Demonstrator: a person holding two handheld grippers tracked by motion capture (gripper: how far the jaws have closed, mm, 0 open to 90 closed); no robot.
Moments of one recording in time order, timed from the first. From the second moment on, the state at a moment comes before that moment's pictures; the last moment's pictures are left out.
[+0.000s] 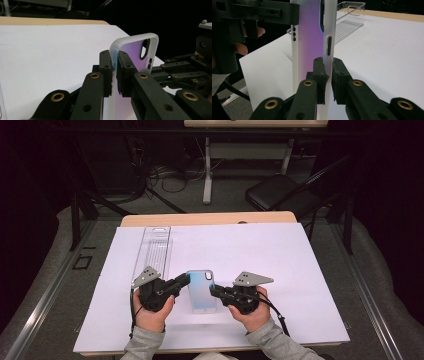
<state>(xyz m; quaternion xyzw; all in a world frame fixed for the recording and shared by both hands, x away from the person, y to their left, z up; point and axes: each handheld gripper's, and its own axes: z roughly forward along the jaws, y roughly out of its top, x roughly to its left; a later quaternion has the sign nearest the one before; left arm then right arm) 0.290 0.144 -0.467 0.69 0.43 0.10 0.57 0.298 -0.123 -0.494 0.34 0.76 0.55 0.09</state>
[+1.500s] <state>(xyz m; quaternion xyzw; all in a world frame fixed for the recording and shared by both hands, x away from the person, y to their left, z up) 0.292 0.147 -0.467 0.69 0.42 0.09 0.58 0.299 -0.124 -0.494 0.33 0.76 0.56 0.09</state>
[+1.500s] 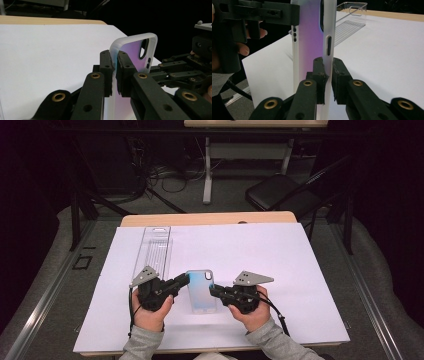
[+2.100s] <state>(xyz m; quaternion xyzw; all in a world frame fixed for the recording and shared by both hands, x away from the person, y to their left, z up) 0.292 0.148 -0.469 0.69 0.43 0.09 0.58 0.299 -0.122 -0.494 0.33 0.75 0.57 0.08</state>
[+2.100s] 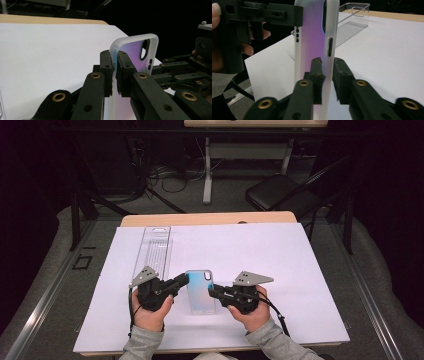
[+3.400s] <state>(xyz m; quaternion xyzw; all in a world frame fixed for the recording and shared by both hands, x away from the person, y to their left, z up) 0.307 0.186 -0.463 0.66 0.45 0.14 0.58 0.311 -0.125 -0.493 0.30 0.77 0.55 0.12</state>
